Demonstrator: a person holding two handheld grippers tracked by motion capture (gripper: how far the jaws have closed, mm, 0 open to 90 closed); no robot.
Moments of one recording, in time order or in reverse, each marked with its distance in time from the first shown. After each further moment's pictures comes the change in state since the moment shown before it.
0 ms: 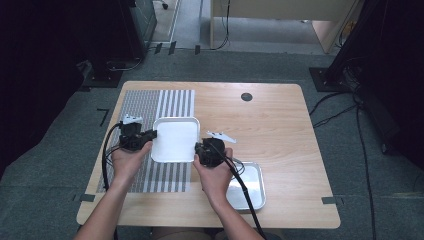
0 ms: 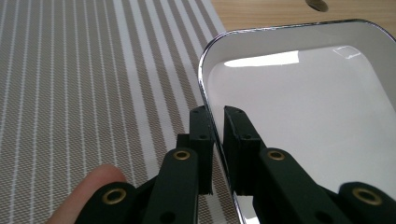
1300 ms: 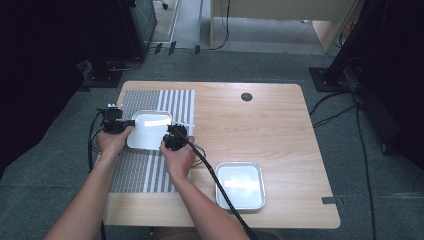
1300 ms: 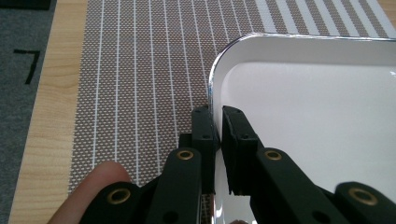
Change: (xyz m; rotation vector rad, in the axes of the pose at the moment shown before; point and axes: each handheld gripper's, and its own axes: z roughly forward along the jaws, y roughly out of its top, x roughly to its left) left arm 0.112 0.015 0.071 0.094 0.147 -0.104; right arm 0.058 -0.001 0.134 0.103 -0.001 0.077
